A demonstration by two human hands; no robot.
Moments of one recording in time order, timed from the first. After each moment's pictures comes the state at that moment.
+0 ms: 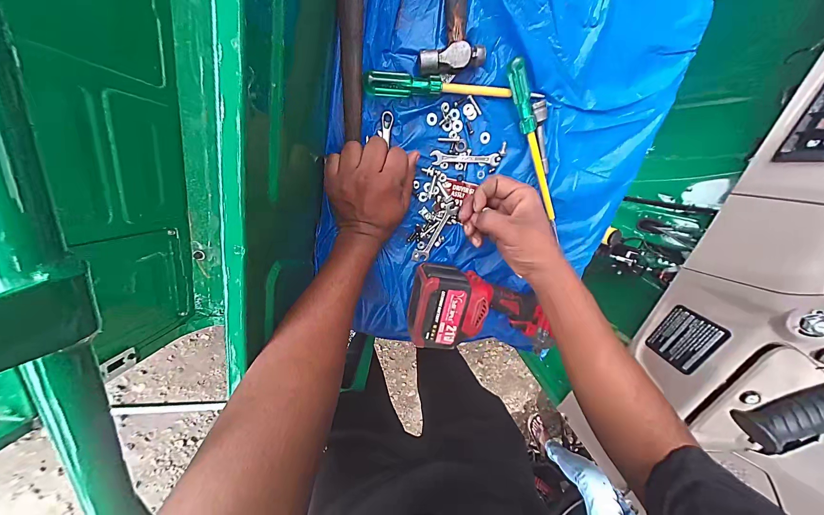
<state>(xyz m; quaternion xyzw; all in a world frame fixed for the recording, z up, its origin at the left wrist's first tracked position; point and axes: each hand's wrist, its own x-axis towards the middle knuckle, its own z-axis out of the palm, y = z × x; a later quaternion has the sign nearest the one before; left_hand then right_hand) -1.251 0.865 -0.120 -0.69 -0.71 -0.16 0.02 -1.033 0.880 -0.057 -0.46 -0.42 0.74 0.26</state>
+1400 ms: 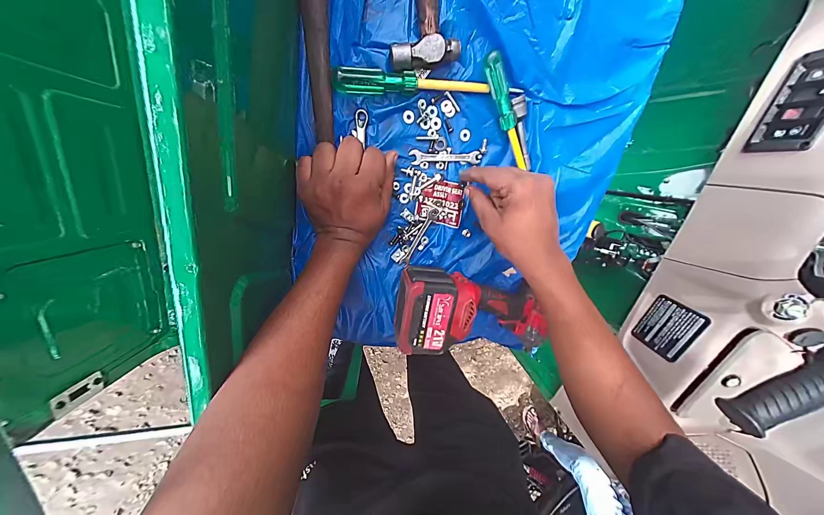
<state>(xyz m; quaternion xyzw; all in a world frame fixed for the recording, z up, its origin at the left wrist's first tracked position) -1.251 0.864 -0.124 -0.69 -0.71 -0.15 0.03 -1.022 0.897 -0.053 -0.57 -0.78 0.26 0.04</state>
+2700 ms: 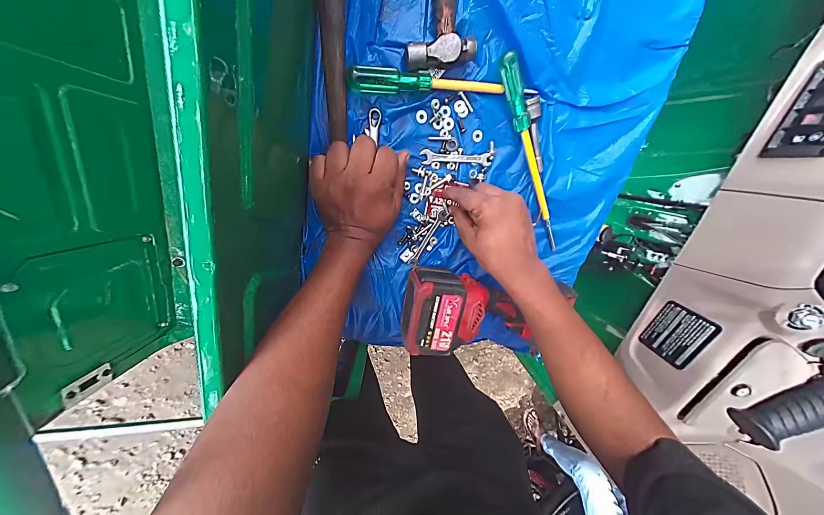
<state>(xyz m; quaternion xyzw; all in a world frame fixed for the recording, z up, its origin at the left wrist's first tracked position) -1.249 0.865 -0.125 -0.69 -0.71 -0.16 0.03 -1.048 0.876 -0.069 -0.54 -0.80 0.26 -0.02</state>
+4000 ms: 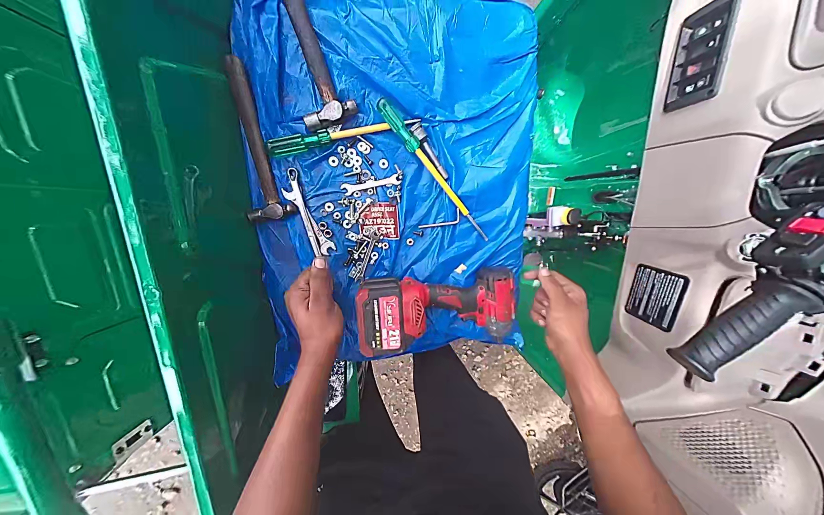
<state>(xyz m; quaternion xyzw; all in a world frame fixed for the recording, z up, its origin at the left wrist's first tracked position) -1.220 0.759 -0.063 -0.39 -0.73 -0.39 -0.40 -0.855 0.728 -0.020 -0.74 -0.20 0.53 0.36</state>
